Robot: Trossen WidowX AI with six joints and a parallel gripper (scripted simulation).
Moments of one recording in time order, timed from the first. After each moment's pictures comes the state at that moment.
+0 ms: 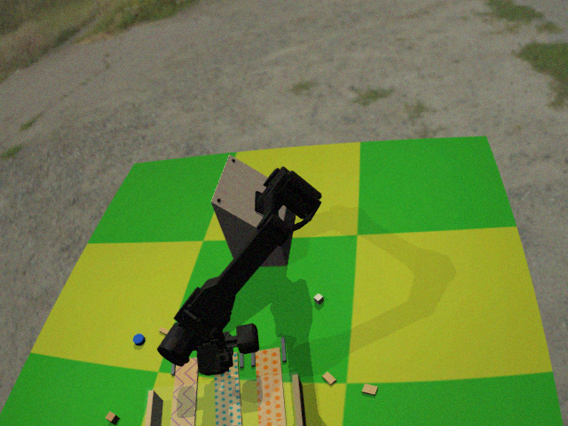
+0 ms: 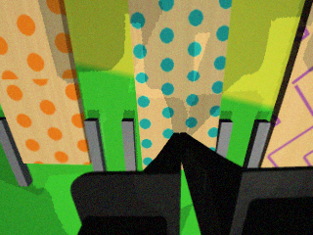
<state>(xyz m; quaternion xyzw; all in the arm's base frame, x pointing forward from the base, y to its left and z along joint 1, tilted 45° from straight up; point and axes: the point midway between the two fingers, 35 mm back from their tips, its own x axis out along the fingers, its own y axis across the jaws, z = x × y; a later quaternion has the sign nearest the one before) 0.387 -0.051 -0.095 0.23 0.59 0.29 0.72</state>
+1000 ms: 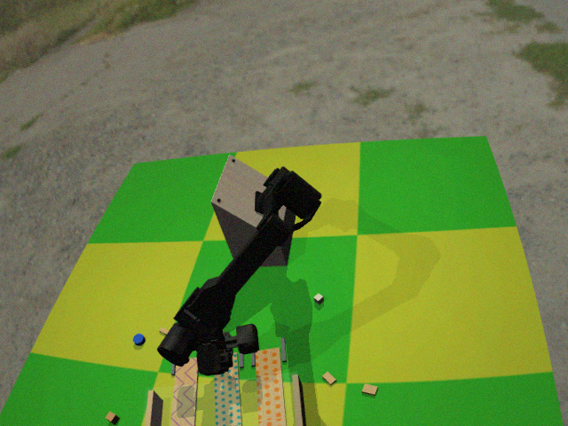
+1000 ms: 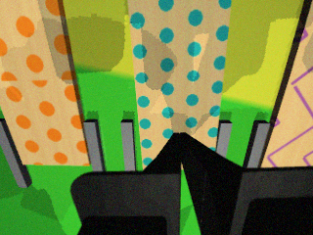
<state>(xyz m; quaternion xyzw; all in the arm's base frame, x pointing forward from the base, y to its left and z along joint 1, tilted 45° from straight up) 0.387 -0.051 -0.096 0.24 0.59 0.28 0.72</state>
